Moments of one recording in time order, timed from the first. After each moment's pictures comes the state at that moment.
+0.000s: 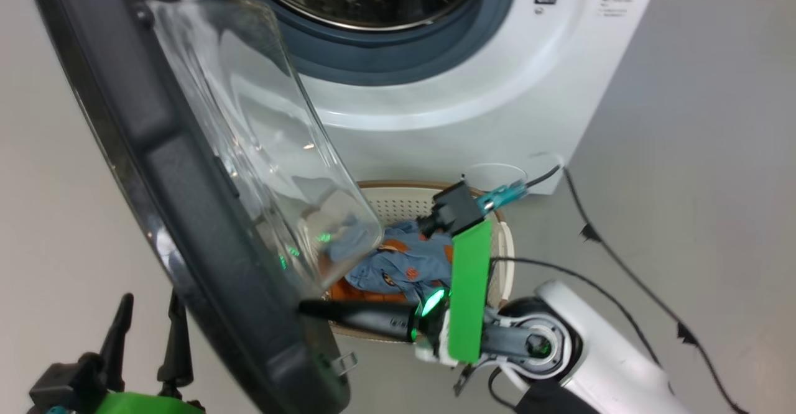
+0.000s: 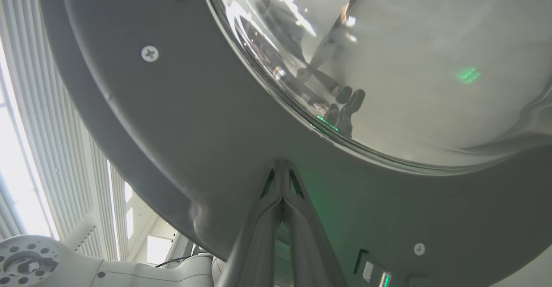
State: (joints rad) left arm -0.04 0.03 0.11 0.17 -0.25 -0.13 -0.26; right arm -0.56 -0.10 0.67 0.14 1.58 0.13 0.68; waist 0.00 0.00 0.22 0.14
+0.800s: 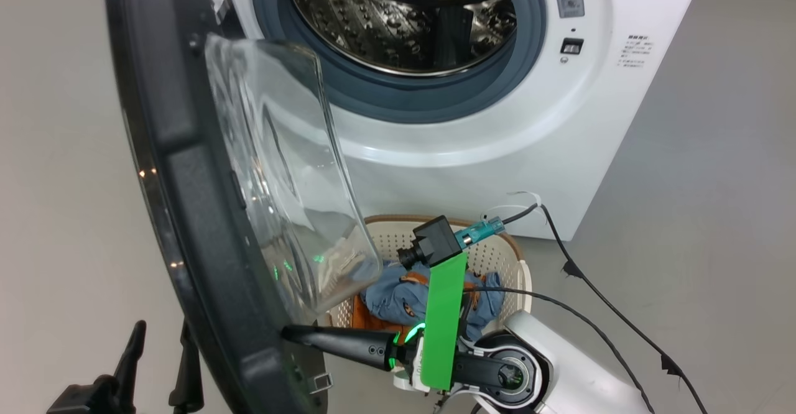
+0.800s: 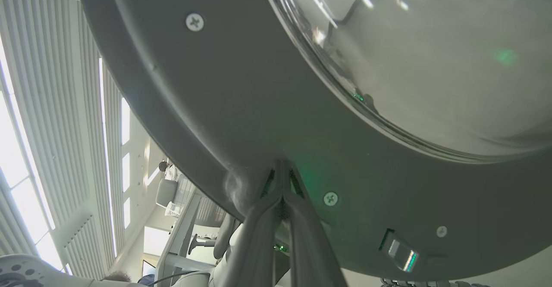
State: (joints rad) left arm 0.02 0.03 0.07 0.18 -0.26 -0.10 -0.26; right arm -0.55 -0.09 0.80 0.21 1.63 0.13 0.53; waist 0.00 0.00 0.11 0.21
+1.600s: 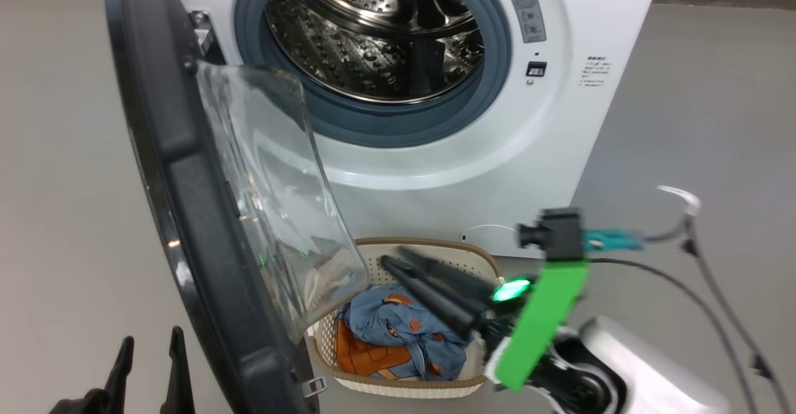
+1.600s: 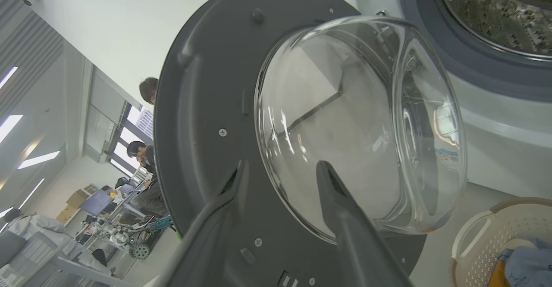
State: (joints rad) left arm 0.05 0.03 0.09 0.18 -0.27 -0.09 -0.26; right arm -0.49 -0.30 0.79 0.03 1.36 0.13 0.10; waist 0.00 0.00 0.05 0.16
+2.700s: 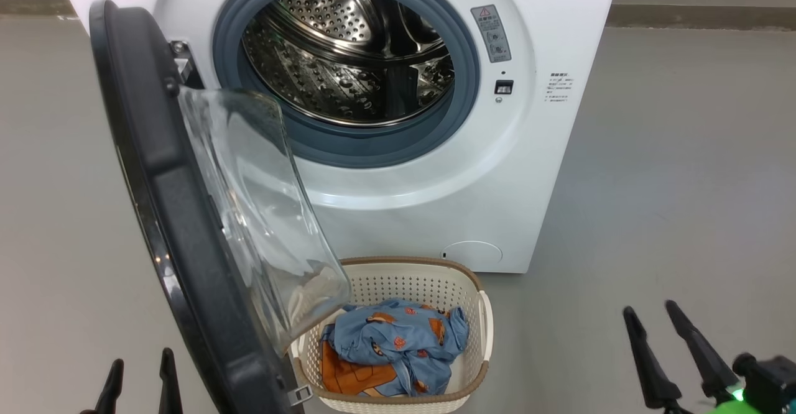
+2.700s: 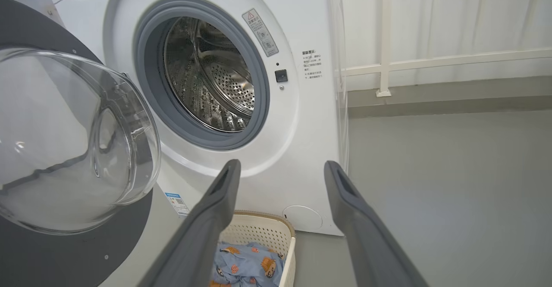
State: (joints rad) left arm 0.11 0.04 0.11 0.17 -0.26 -0.08 -0.26; right arm 0.09 -0.24 0.08 0.07 0.46 0.13 -0.25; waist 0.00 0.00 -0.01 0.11
